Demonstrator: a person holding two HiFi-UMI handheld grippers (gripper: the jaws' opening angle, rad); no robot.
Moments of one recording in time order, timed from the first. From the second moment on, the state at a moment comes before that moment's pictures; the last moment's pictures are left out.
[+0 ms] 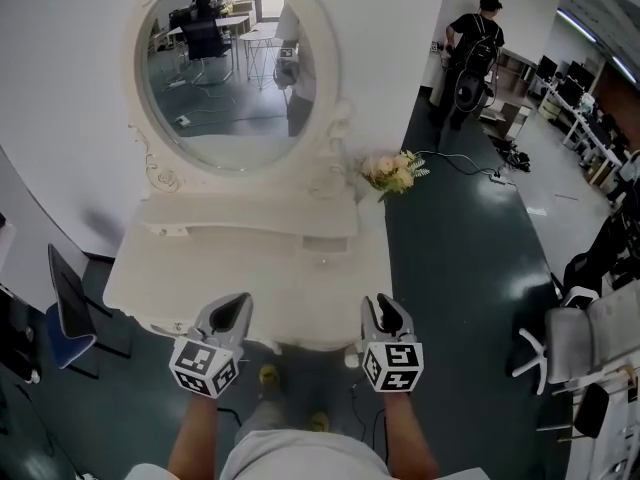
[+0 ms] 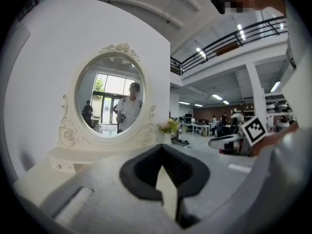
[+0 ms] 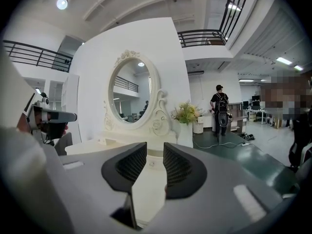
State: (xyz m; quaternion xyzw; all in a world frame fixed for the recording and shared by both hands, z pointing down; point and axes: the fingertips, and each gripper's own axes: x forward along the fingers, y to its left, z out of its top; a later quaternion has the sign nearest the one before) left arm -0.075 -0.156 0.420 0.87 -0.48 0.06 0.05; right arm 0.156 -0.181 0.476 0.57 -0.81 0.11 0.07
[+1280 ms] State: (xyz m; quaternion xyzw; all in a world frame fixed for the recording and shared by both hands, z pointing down) left arm -0.154 -0.391 0.437 0.92 -0.38 0.04 0.08; right arm 0.068 -0.355 0.480 0.66 -0.74 0.12 0.09
